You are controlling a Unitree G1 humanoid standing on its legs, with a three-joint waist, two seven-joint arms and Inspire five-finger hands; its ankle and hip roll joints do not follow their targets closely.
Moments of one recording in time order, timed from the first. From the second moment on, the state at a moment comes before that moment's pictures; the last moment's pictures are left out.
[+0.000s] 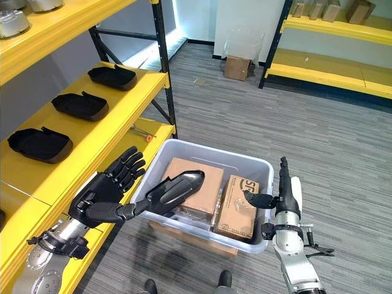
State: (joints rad) left arm 0.22 0.49 0.04 -0.20 -0.70 -0.13 -0.51; right arm 0.06 -0.48 0.02 0.04 -0.01 0.05 -0.36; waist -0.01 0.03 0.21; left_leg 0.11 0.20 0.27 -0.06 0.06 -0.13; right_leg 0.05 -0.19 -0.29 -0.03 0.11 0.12
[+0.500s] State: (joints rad) left arm 0.10 0.50 -0.07 -0.13 -0.72 -0.05 -0.46; right arm 0.06 -0.54 0.11 0.05 -0.04 -0.03 -0.25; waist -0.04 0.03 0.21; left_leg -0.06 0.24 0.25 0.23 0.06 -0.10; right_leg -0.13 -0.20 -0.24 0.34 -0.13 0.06
